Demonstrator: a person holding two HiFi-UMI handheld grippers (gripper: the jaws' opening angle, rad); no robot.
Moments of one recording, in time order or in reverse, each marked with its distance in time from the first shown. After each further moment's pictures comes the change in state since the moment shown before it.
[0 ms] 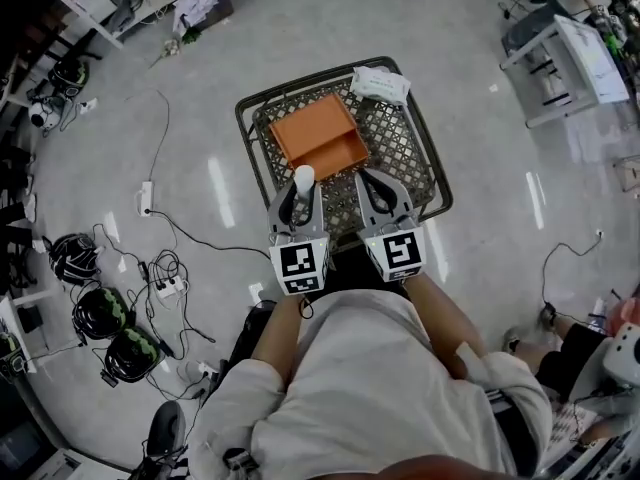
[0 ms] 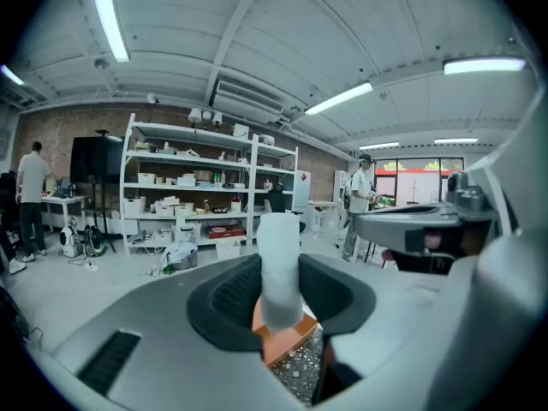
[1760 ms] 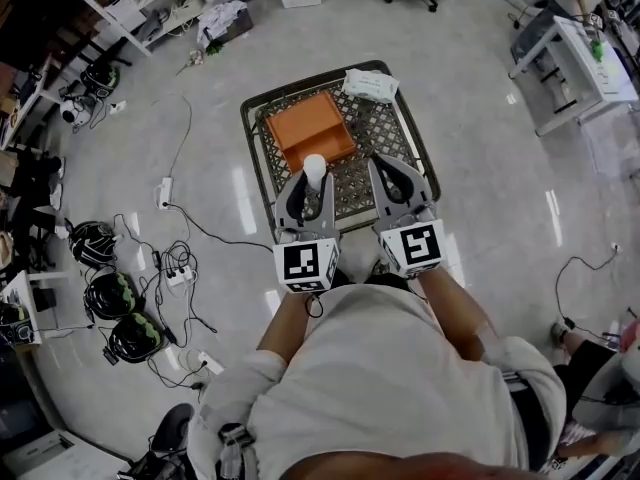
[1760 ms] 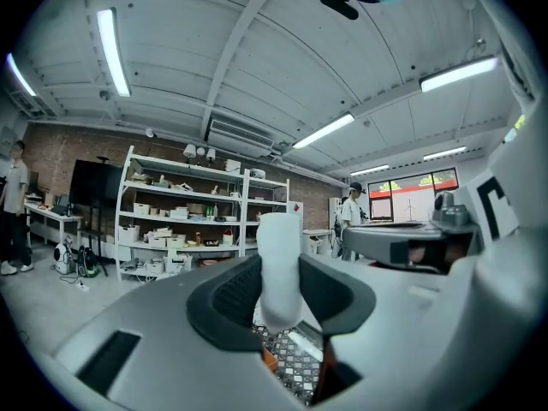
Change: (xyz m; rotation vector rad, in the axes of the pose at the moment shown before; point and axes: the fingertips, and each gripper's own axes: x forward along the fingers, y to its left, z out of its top) left arm -0.064 -0.145 0.088 0.040 -0.226 -0.005; right arm -0.135 -0.070 0.078 -0.015 -0.200 0.030
